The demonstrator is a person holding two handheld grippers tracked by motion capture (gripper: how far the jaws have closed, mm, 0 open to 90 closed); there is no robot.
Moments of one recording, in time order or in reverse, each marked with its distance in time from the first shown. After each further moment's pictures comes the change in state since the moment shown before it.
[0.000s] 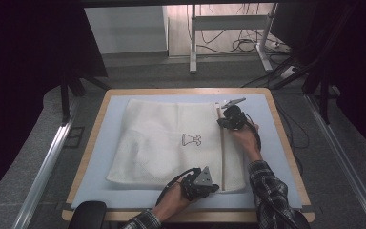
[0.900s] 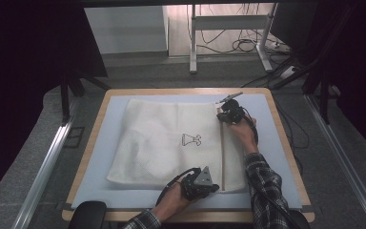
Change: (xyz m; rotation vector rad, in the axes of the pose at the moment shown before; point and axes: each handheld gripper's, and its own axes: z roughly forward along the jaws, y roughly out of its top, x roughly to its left) left arm 0.000 0.000 0.000 0.000 -0.001 -0.001; right arm -0.014 0.017 0.014 0.018 -0.039 0.012
